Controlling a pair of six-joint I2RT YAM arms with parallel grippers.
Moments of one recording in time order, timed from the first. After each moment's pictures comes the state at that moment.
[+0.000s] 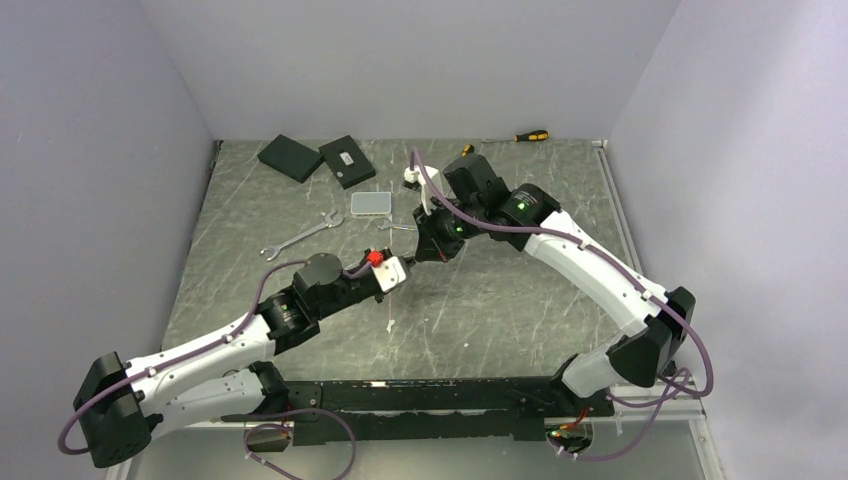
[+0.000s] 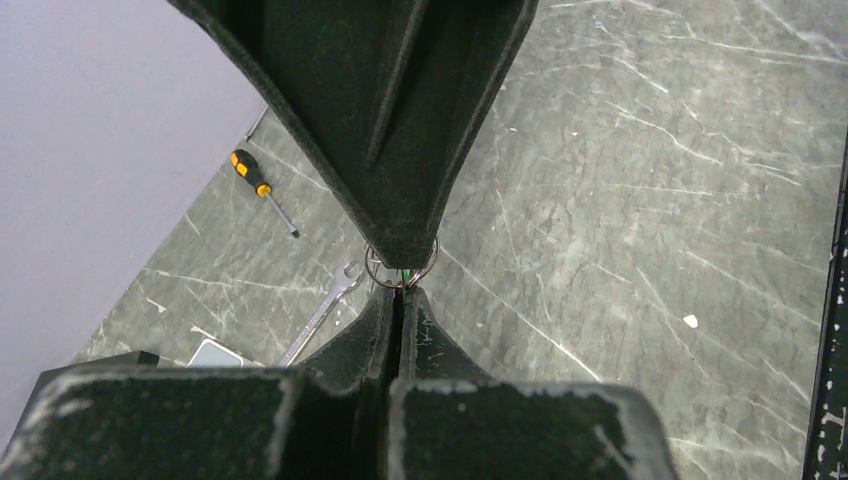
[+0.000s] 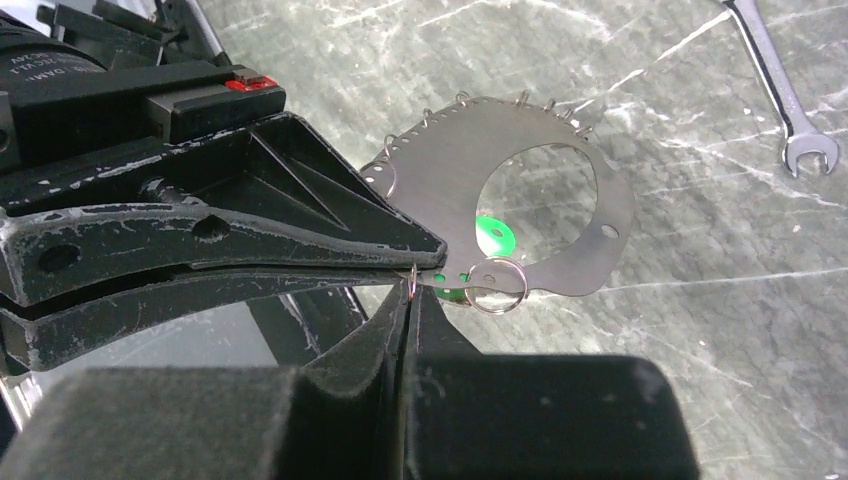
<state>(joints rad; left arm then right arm) -0.92 0.93 0.59 0.27 0.11 0.36 0.78 1.46 1.53 -0.86 -0.40 0.05</state>
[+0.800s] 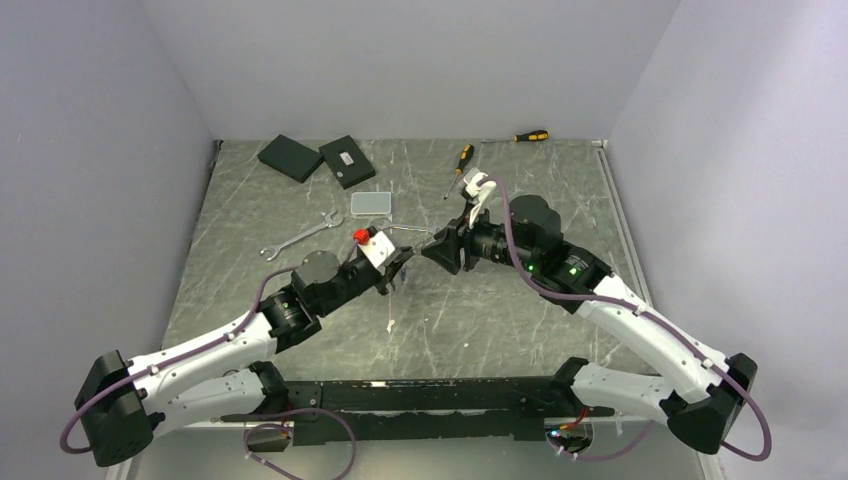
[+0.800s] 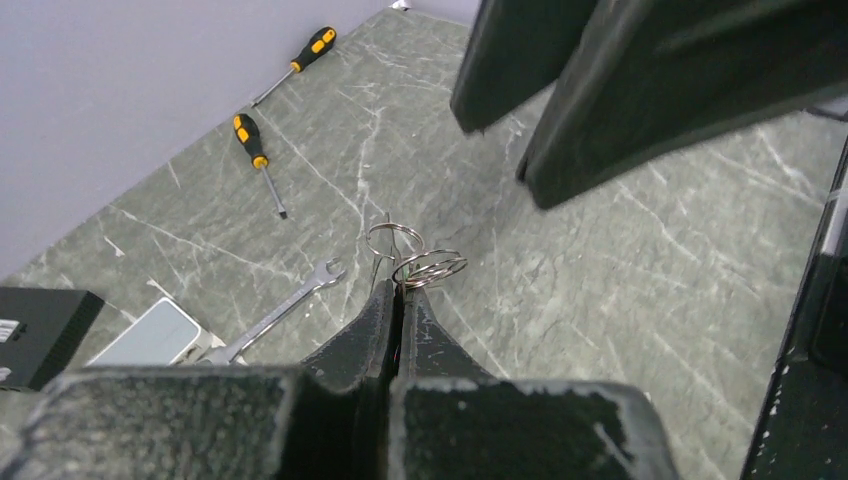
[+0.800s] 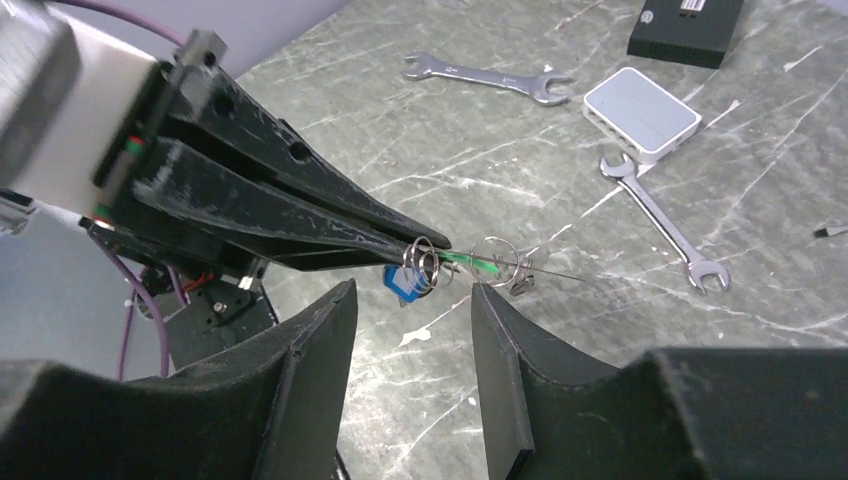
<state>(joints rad) -0.91 0.95 0.60 0.32 0.01 0.13 0.77 1.03 1.06 -0.28 -0.29 0.17</state>
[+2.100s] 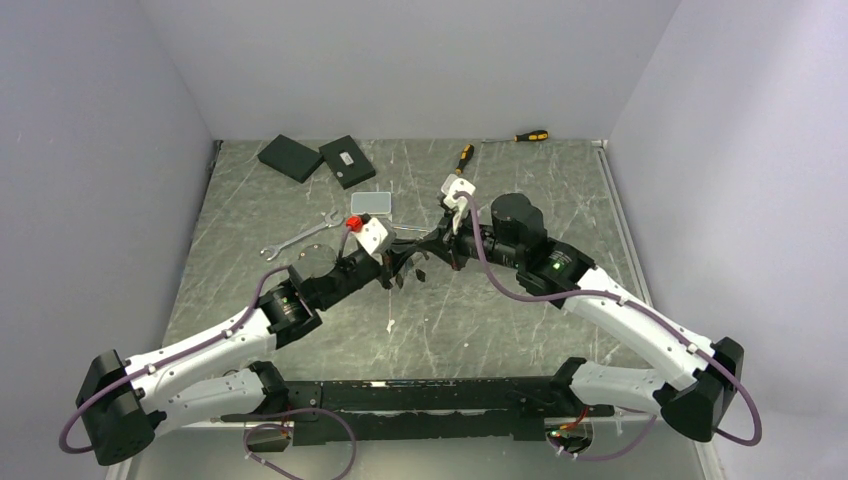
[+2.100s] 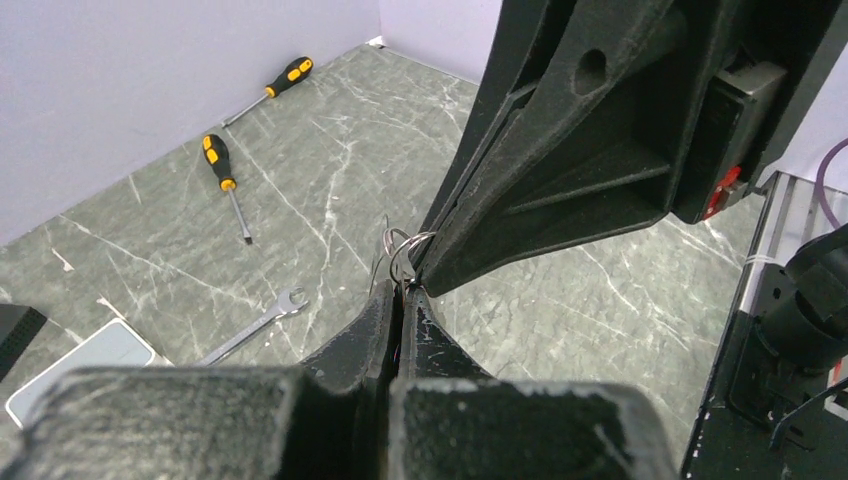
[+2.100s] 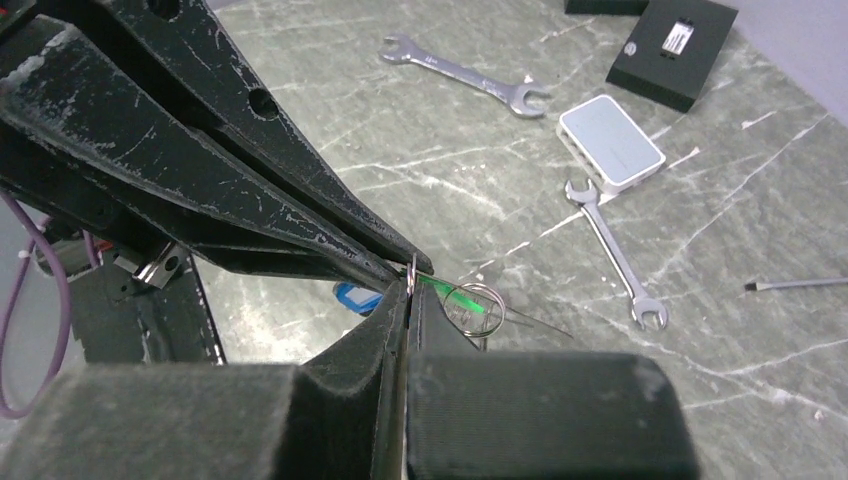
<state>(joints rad) -0.90 0.96 0.66 0.33 0.02 -0.03 0.80 1.10 1.04 -0.21 -0.29 -0.04</state>
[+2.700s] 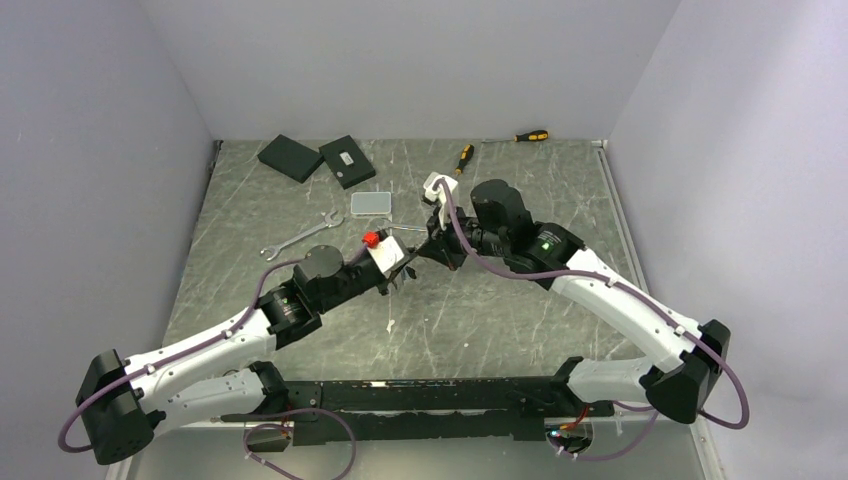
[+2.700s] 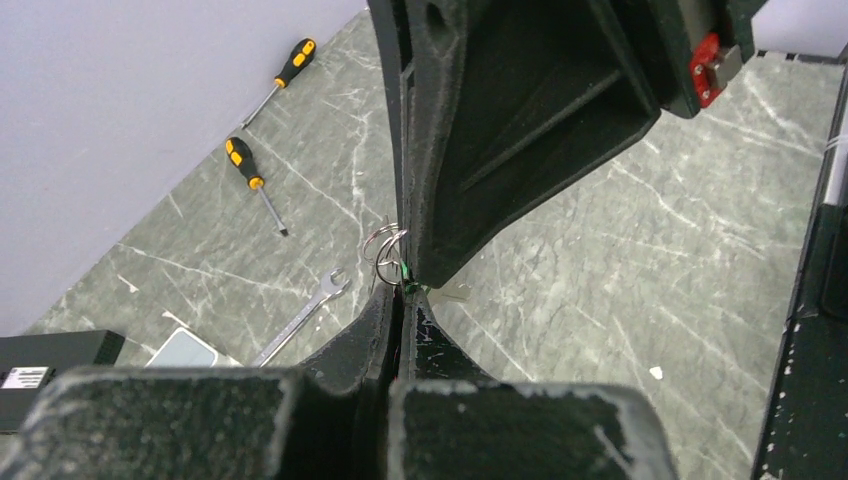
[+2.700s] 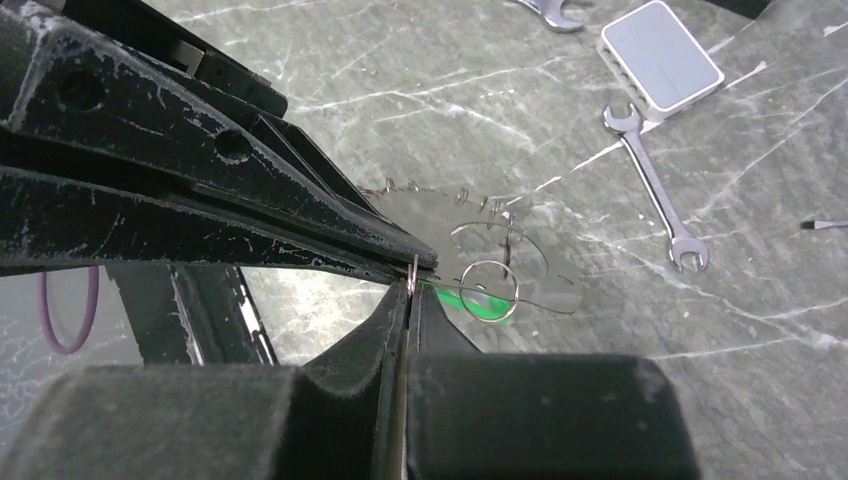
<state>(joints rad) -0.91 0.96 0.66 0.25 0.06 0.20 0.80 1.21 1.21 -0.47 -0.31 -0.03</state>
